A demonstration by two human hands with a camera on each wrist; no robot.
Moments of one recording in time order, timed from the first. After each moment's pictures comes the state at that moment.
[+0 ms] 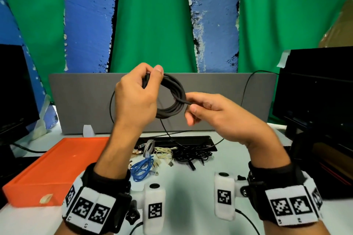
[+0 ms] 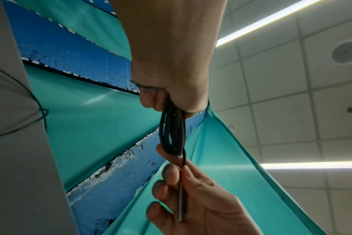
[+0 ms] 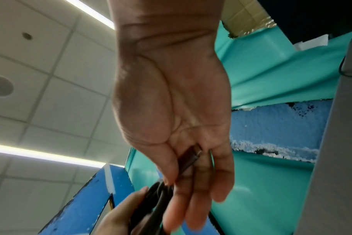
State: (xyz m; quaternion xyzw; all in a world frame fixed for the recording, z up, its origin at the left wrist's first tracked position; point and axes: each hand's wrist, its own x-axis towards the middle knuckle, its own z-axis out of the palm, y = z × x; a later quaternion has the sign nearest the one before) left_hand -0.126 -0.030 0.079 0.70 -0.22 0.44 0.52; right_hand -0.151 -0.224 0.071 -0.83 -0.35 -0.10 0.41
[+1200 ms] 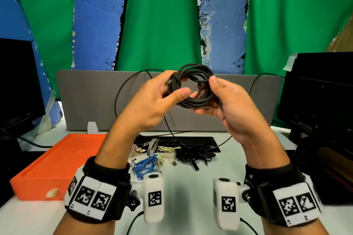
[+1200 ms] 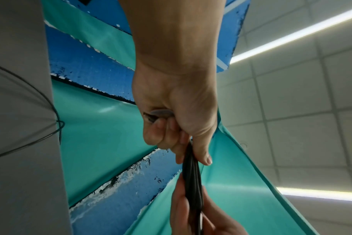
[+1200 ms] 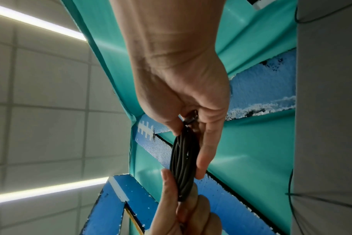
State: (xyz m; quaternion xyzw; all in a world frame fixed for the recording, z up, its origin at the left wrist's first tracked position) left_hand -0.130 -0.019 0.082 0.74 -0.40 0.20 0.51; right_hand -0.150 -0.205 0.078 -0.65 -0.21 -0.13 0.71
